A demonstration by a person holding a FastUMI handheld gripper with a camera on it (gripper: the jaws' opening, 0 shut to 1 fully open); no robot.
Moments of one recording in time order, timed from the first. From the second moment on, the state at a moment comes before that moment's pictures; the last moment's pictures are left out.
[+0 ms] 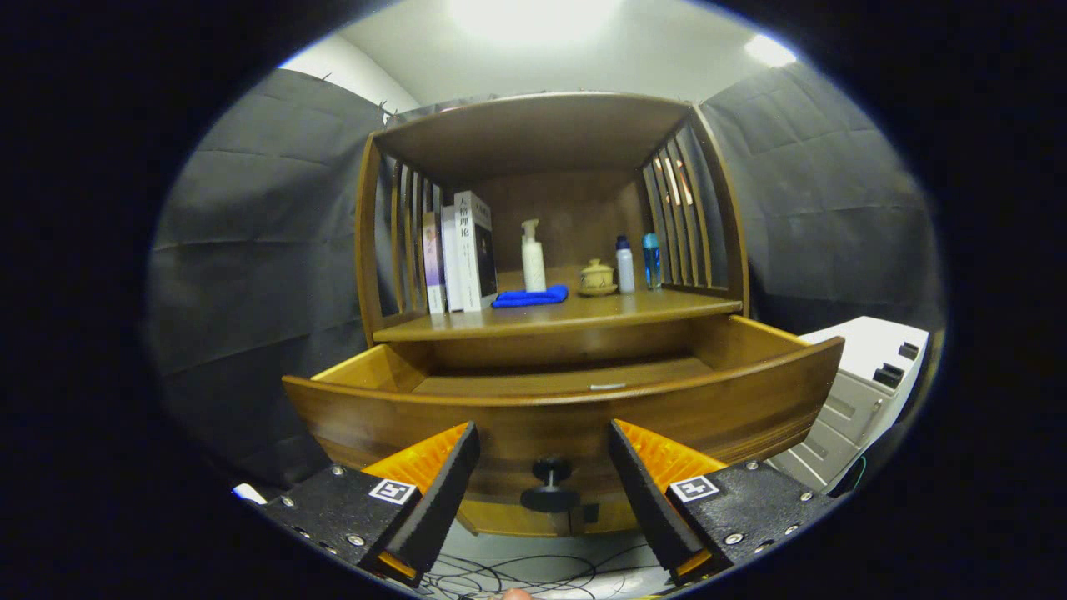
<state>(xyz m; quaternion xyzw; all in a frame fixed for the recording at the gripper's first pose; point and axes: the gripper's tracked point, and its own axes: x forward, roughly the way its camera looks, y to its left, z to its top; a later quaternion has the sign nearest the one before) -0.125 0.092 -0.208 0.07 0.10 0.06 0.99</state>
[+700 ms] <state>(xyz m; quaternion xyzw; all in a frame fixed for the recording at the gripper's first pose) -0.037 0.053 -0.144 0.03 0.16 -0.02 0.99</state>
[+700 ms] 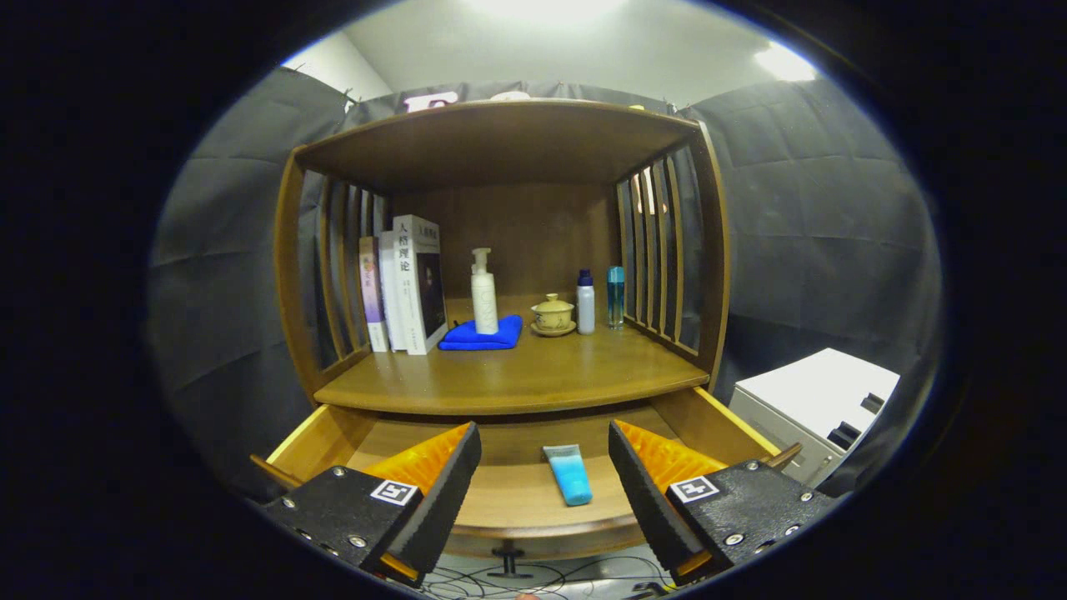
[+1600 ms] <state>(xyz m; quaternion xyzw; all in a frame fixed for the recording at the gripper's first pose) 0.026 0.030 -0.288 0.03 0.49 -0.09 0.87</state>
